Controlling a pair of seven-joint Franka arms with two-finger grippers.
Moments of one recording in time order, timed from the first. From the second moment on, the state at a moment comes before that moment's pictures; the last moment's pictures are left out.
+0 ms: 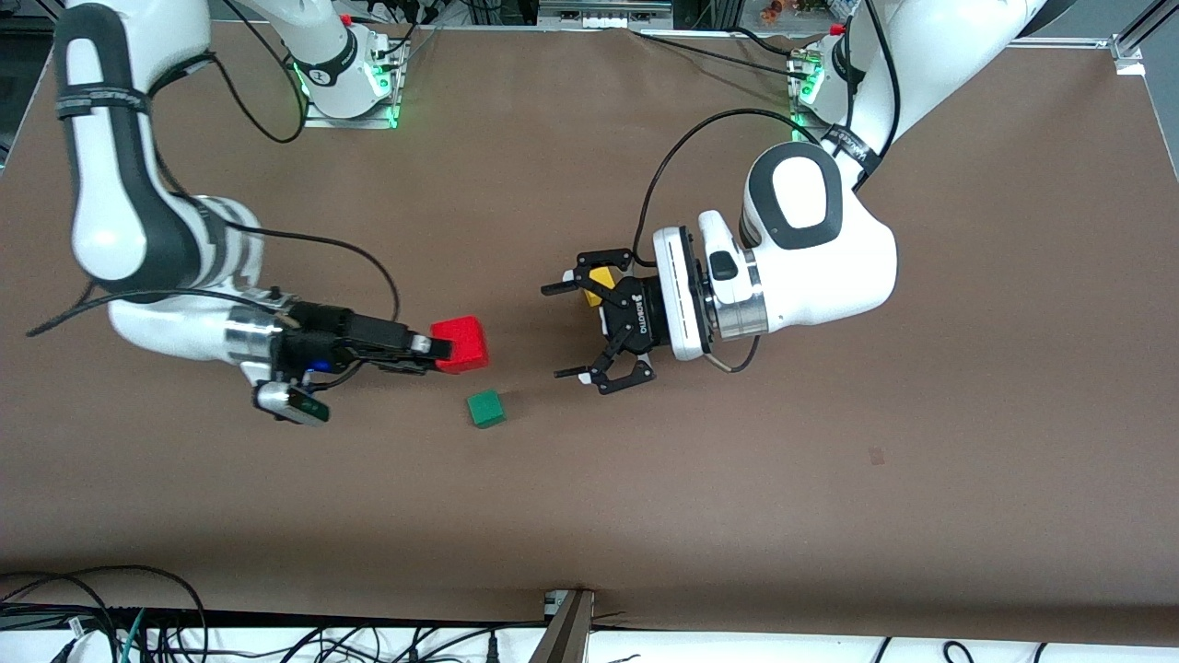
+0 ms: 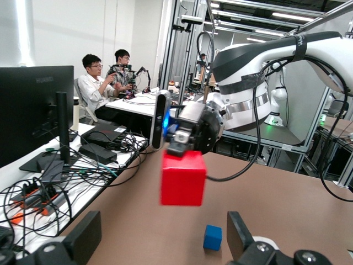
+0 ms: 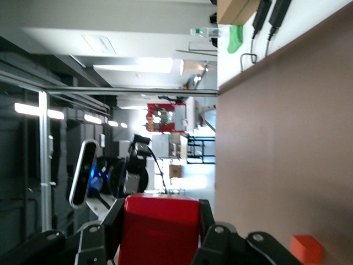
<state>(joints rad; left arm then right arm) -0.02 0.67 -0.70 -1.35 -1.14 2.50 1.58 0.25 0.48 -0.13 -1.58 1.61 1.79 -0.52</state>
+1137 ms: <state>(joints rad) -0.03 0.64 -0.50 -1.33 -0.53 2.27 1.06 0.14 0.32 -0.20 -1.53 0.50 1.68 -0.40</state>
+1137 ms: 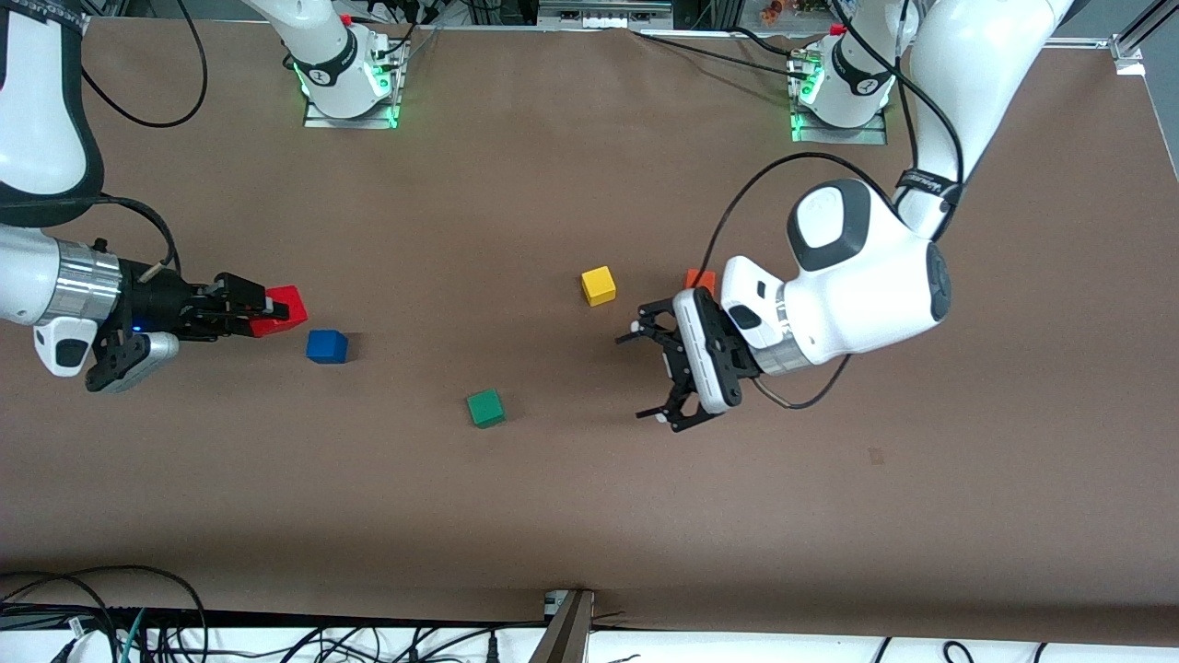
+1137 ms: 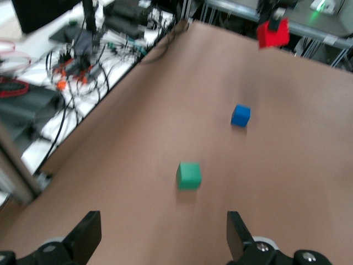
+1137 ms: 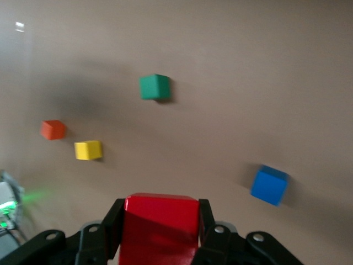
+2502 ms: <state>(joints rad) -0.04 0.34 0.01 -1.34 -0.13 1.75 0.61 0.23 0.04 -0.15 -2.11 0.14 2.30 -0.12</state>
